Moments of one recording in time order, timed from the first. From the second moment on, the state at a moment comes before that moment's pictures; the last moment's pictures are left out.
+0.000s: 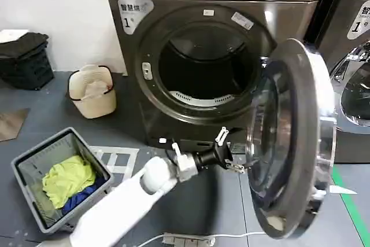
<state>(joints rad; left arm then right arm) 0.62 -1.21 0.32 -1.66 -0.27 -0.18 0.42 -2.11 1.07 1.99 1.04 0.55 -0.02 -0.03</state>
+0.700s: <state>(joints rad) 0.51 -1.44 0.37 -1.43 -0.13 -0.18 0.36 -2.14 1.09 2.07 0.96 0.49 -0.12 0.11</state>
